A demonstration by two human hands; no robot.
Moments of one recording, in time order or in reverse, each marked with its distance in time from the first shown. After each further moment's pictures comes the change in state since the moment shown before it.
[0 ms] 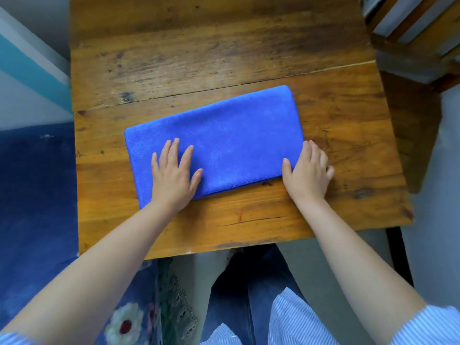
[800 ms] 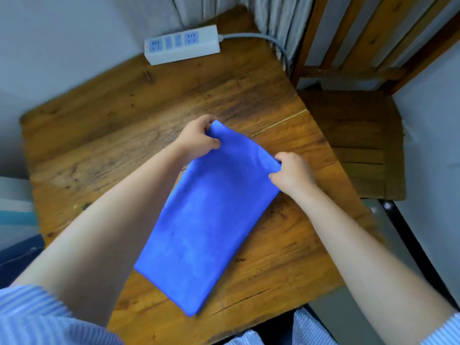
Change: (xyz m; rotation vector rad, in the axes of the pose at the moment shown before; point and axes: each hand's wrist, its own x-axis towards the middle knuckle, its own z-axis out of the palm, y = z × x) left_hand 0.226 0.178 -0.081 -0.561 -0.350 0.080; right_hand 0.123 0.014 -0.095 0.274 -0.227 0.105
